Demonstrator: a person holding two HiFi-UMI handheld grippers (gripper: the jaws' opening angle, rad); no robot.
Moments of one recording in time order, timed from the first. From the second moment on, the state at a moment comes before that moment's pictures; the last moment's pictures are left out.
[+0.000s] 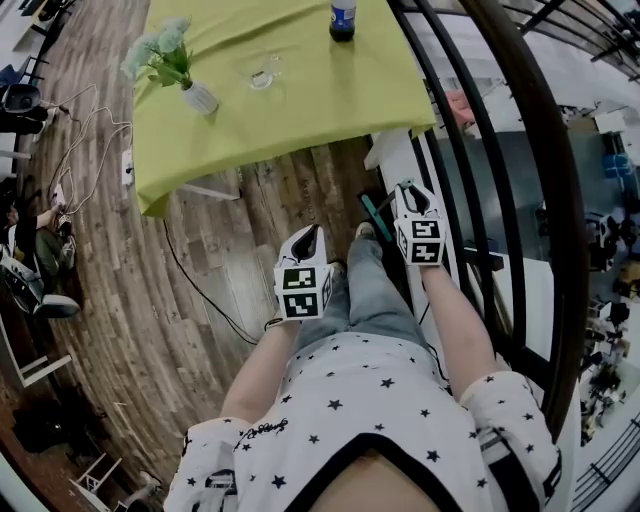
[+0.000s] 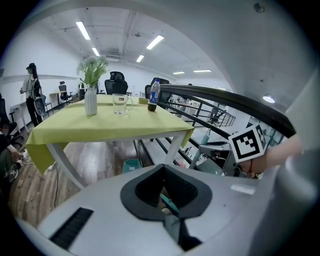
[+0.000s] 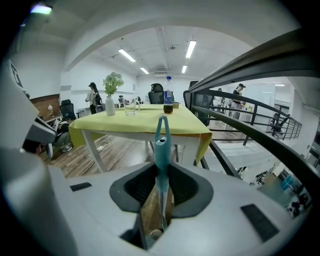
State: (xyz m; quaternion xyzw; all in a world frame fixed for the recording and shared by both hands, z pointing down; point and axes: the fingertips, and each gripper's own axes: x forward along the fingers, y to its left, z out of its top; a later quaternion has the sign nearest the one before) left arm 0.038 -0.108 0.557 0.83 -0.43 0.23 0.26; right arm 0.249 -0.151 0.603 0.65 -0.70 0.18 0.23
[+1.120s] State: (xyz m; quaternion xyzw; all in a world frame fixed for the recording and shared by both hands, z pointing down) left arm -0.080 -0.098 0.534 0.76 -0.57 0.17 0.27; right arm 0.127 -0.165 0.544 0.55 -0.79 0.13 0.22
